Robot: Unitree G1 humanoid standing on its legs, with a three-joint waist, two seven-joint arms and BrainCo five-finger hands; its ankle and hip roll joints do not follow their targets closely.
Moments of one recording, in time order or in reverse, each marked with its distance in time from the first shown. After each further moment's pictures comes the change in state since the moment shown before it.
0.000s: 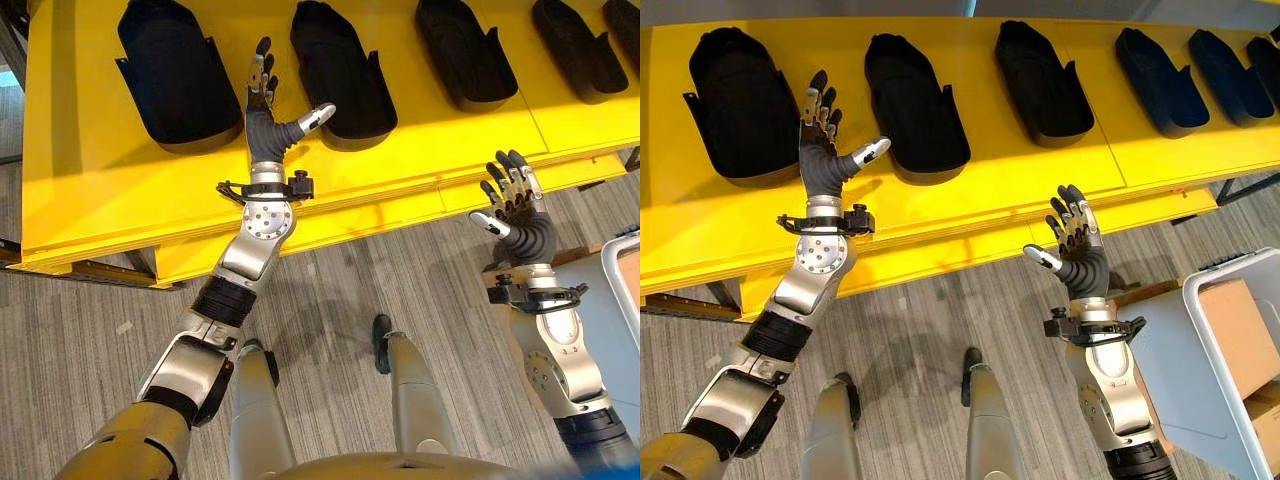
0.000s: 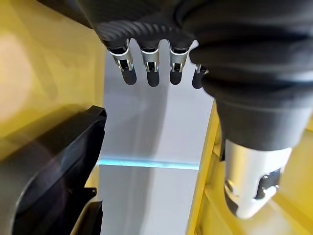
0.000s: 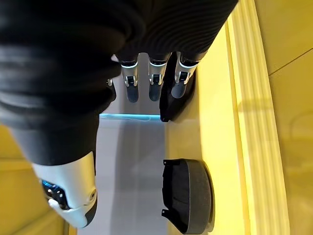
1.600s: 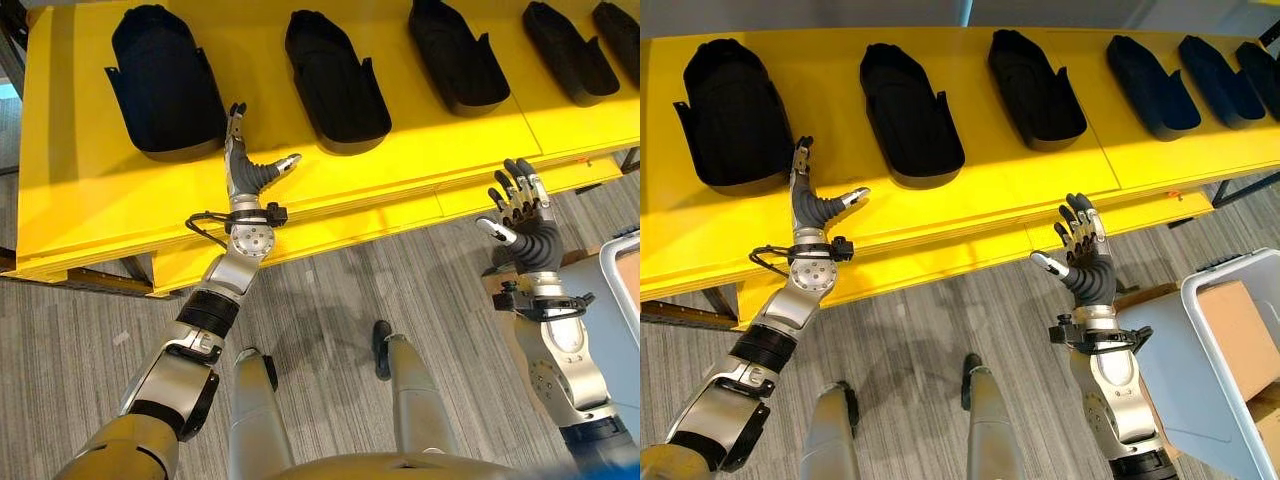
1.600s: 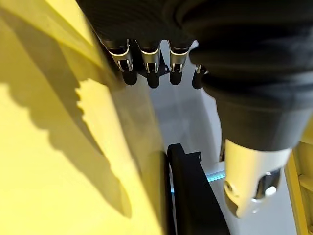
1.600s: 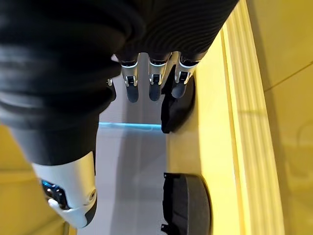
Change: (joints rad) left arm 0.094 0.060 0.046 0.187 0.236 0.115 0.089; right arm 0.046 -0.018 -0.004 0.009 0.001 -0.032 -0.021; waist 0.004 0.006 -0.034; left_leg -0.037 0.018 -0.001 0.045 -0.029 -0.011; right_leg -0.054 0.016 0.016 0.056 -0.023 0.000
